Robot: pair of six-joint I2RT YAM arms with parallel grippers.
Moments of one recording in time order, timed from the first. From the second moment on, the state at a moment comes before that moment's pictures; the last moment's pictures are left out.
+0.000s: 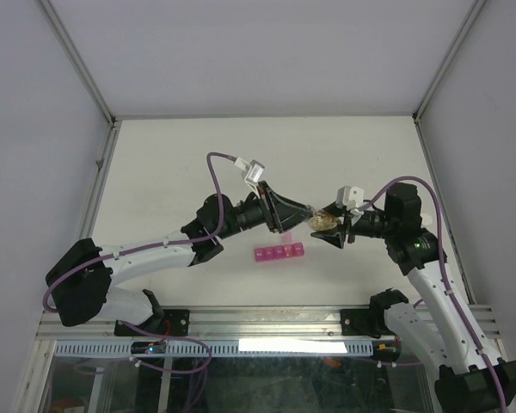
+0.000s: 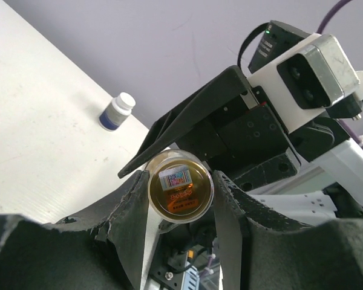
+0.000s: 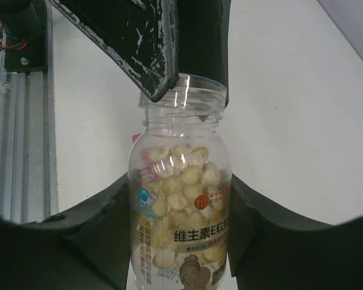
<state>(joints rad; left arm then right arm) -0.97 1.35 0.74 0.79 0.26 -0.80 0.27 0.73 0.71 -0.43 -1.01 -0.54</state>
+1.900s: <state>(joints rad) -0.88 1.51 1.20 0.16 0.80 -0.10 0.18 0.74 0.73 -0.50 -1.10 -0.40</state>
